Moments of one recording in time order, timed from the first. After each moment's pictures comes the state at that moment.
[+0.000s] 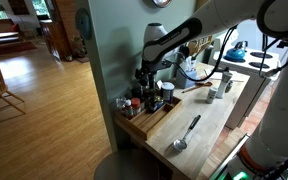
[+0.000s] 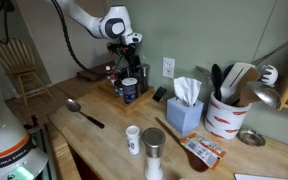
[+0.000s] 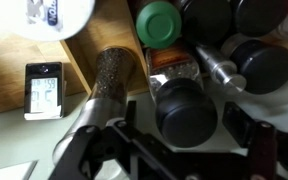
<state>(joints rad) 0.09 0.13 0.08 -2.04 -0.06 2.41 0.27</state>
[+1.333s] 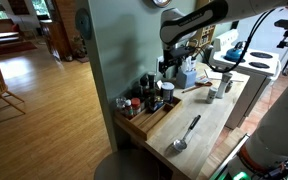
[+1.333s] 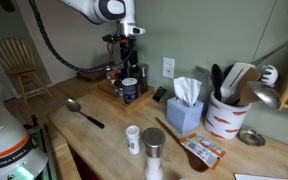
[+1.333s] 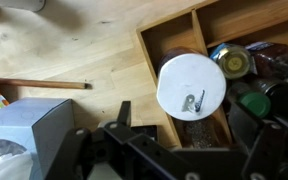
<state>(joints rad) 0.00 -0.07 0.01 -2.08 -0.12 1.96 0.21</state>
